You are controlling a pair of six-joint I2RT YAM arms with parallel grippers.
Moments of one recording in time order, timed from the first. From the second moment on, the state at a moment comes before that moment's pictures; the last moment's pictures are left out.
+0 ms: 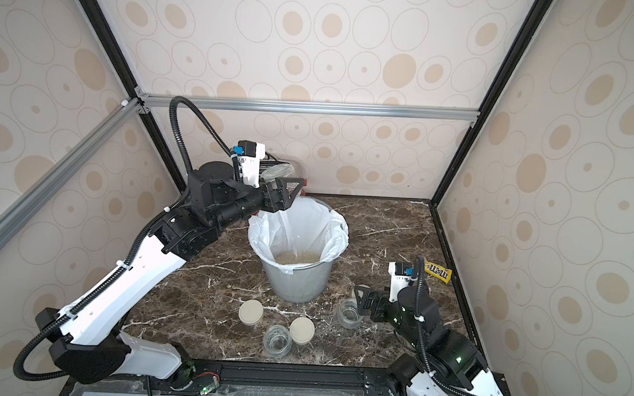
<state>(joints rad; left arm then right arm) -0.71 1.39 1.68 -0.42 -0.02 -0.43 0.64 0.45 0.77 -0.85 0.15 0.58</state>
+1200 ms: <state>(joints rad) -0.84 1.42 1.47 -0.37 -0.37 0.15 0.64 0.56 0.77 -0.82 0.16 0.57</state>
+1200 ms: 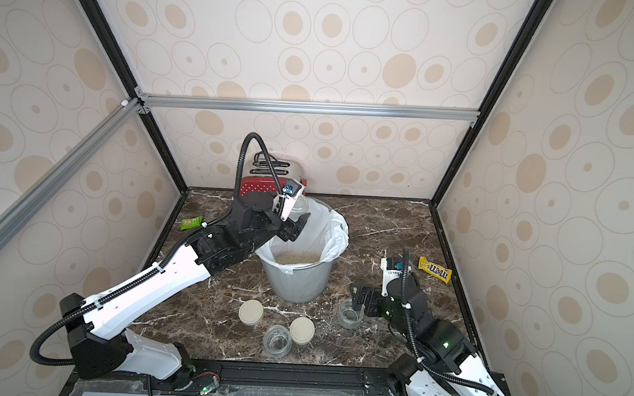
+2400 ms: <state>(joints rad) -0.79 1.40 1.48 -0.36 -0.31 -0.11 0.64 0.66 0.77 -0.75 0.12 0.54</state>
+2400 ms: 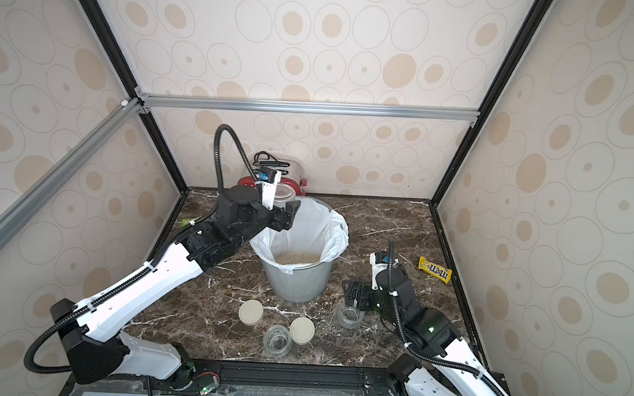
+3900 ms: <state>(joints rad) -0.75 1.15 1.29 -0.02 -0.21 -0.75 0.64 0.70 0.92 -0.43 -0.15 0.38</state>
